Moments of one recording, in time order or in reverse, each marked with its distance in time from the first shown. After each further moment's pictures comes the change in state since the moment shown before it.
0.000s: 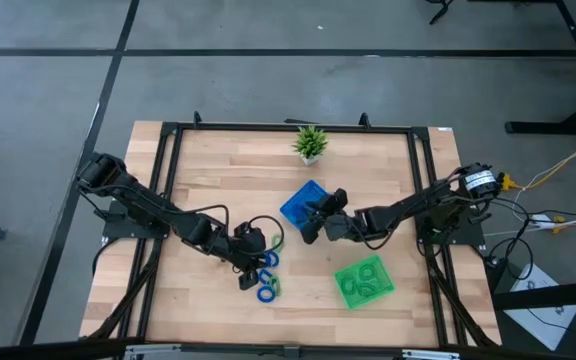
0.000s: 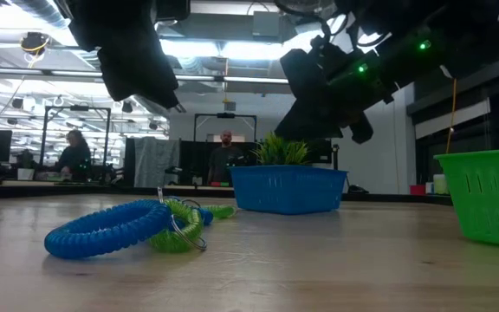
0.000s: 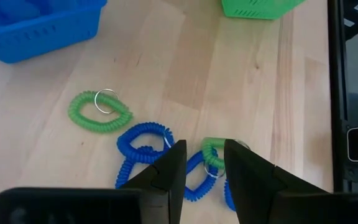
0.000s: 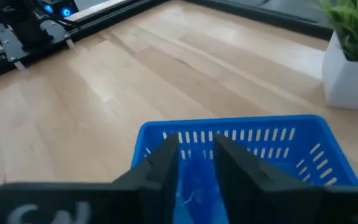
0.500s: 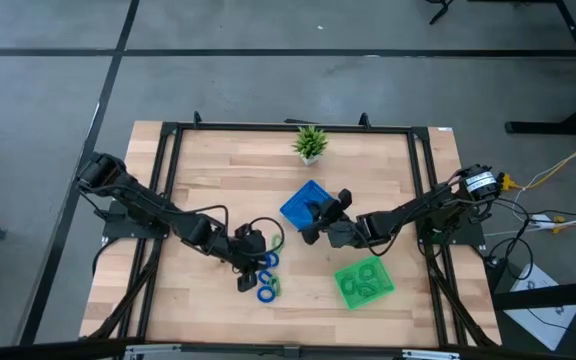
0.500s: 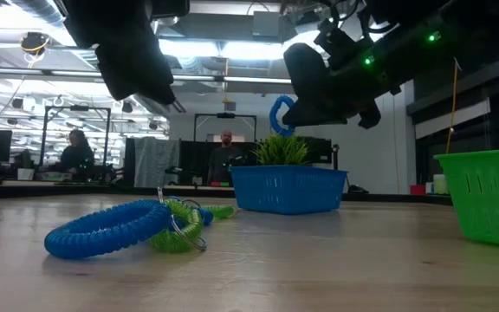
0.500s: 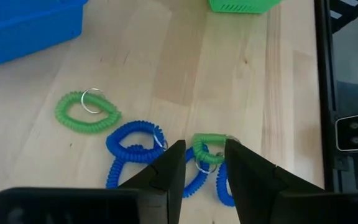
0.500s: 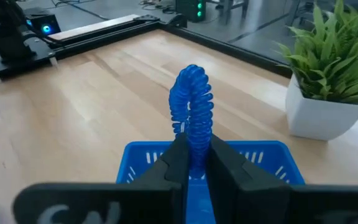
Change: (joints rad) left arm -0.001 0.000 0.000 0.008 0.032 0.027; right arm 0.058 0.000 0.000 0.043 0.187 -0.103
